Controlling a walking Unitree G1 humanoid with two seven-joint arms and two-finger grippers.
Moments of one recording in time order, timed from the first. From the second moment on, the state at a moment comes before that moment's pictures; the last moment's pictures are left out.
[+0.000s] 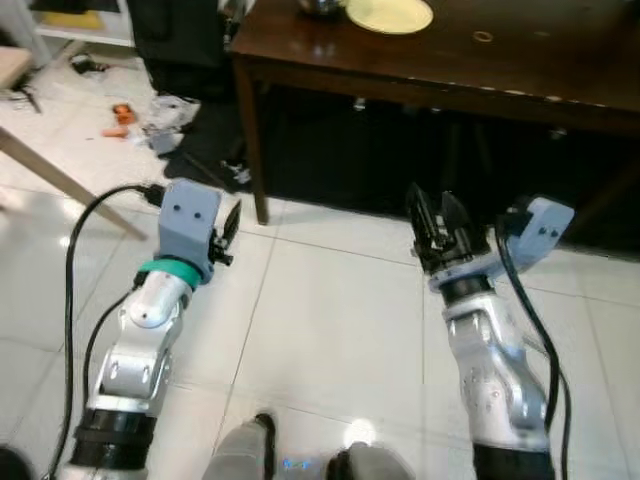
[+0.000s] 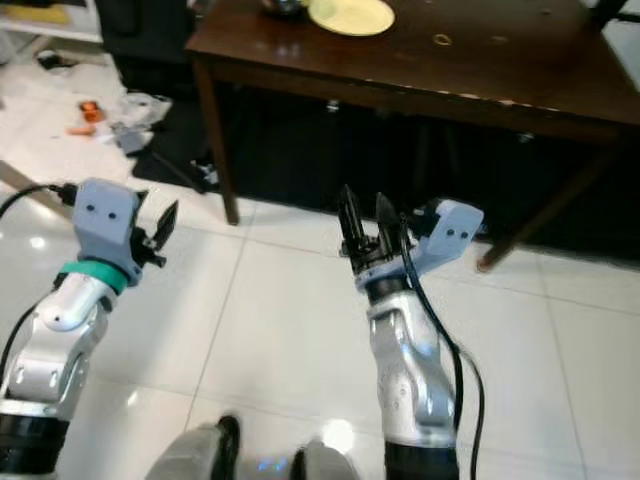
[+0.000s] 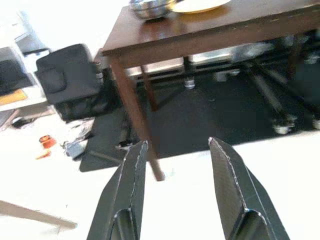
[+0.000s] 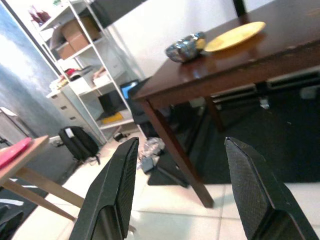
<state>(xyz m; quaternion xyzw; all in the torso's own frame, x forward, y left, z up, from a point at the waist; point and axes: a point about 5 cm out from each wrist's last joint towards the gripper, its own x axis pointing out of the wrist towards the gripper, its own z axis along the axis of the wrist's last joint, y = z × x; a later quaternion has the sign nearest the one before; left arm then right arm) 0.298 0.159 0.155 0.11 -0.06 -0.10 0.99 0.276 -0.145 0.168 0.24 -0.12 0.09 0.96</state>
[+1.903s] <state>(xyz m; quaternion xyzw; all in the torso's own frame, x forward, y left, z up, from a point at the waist) 0.302 0.150 0.158 0.10 -0.06 -0.10 0.99 0.276 -0.145 0.165 0.22 -0.11 0.09 0.97</state>
